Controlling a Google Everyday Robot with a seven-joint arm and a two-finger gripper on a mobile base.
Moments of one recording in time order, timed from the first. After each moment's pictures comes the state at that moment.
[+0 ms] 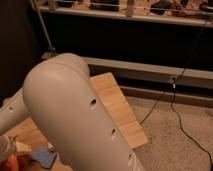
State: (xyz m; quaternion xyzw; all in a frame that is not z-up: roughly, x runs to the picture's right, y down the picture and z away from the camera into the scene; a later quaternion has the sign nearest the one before) arm -0.418 0.292 0.626 -0.32 0.13 0.48 0.81
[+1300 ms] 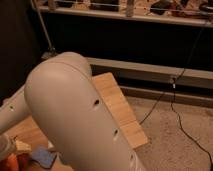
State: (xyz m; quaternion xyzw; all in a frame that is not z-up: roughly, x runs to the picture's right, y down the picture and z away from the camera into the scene) arm -0.420 0.294 0.626 -0.33 0.13 0.47 0.81
